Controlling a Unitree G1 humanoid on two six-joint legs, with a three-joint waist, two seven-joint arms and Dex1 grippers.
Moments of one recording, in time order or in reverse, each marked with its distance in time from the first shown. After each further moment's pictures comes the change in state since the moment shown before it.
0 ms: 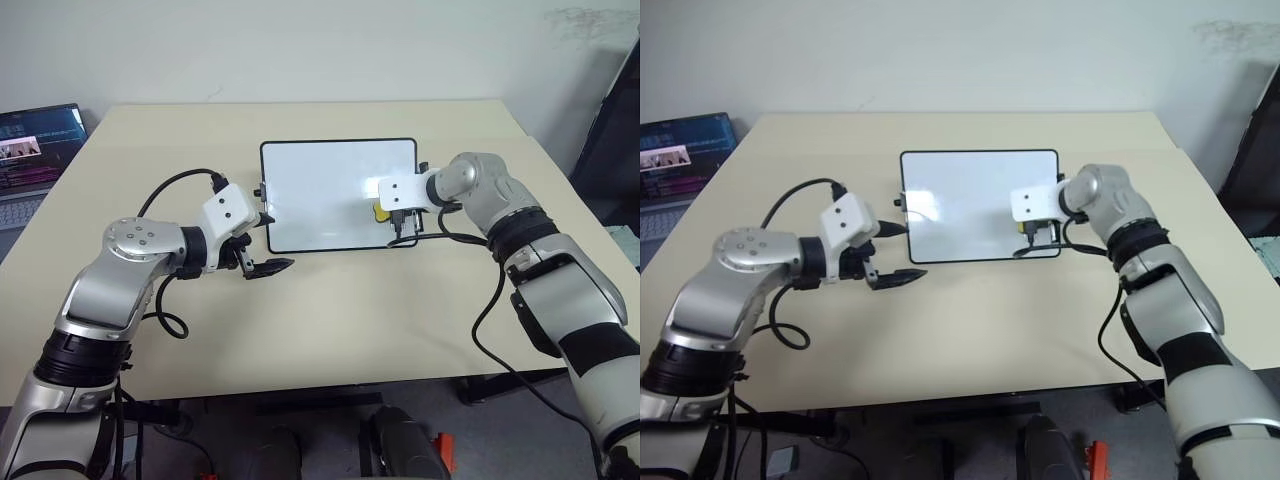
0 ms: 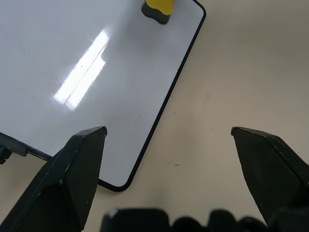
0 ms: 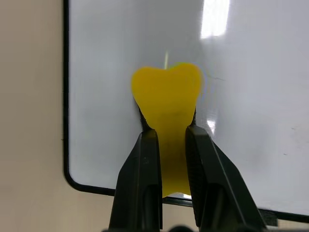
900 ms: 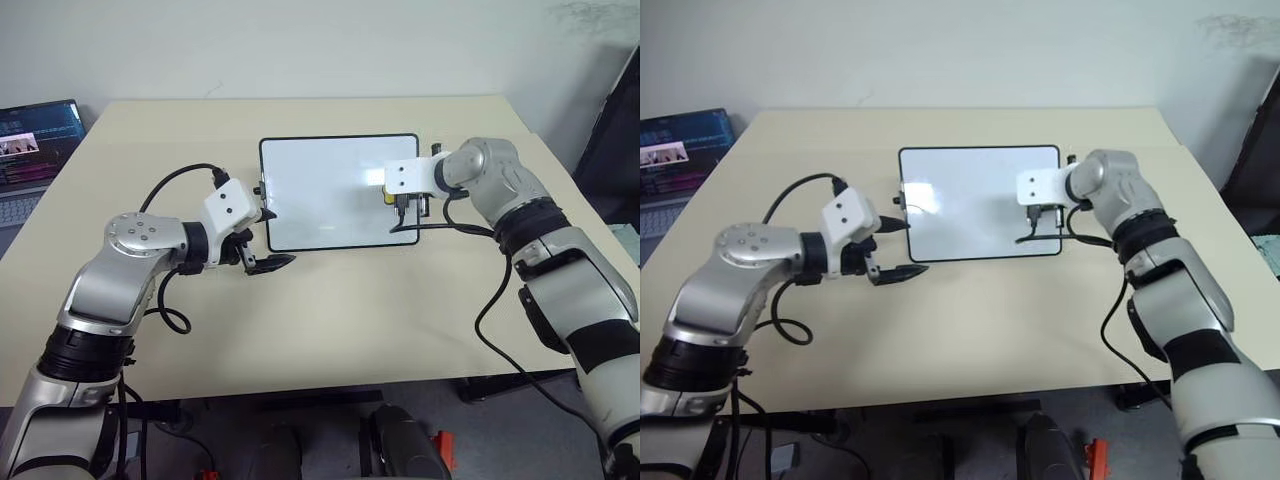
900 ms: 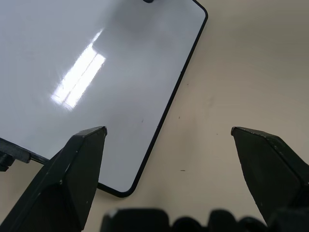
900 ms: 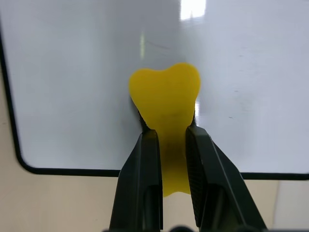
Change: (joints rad) left arm -0.025 -0.009 -0.004 0.012 0.007 -0.006 -0.003; right arm -0.085 -0.014 -0.004 0.031 -0.017 0.095 -0.186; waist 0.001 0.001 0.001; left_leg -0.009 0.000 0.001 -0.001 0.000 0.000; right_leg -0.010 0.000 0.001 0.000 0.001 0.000
